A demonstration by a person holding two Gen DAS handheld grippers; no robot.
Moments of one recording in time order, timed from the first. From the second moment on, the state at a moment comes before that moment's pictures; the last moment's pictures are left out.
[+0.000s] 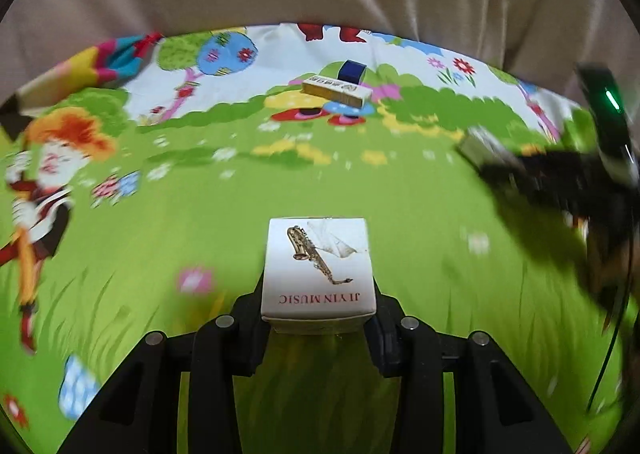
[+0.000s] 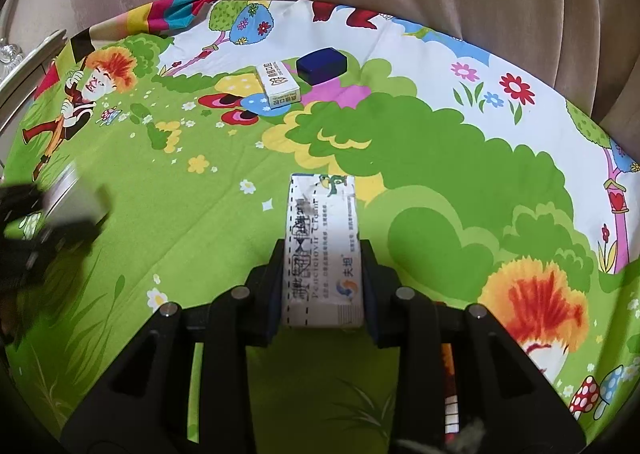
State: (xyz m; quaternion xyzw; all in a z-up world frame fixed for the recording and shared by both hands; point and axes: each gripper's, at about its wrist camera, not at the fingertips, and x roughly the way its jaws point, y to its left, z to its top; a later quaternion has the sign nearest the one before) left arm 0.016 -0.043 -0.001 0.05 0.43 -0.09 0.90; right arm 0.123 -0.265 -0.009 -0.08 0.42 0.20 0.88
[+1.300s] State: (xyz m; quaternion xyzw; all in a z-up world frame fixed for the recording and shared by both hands) left arm -0.108 -0.050 0.091 0.00 0.31 -0.09 0.95; right arm -0.113 -0.233 0.084 0.00 0.25 0.10 0.96
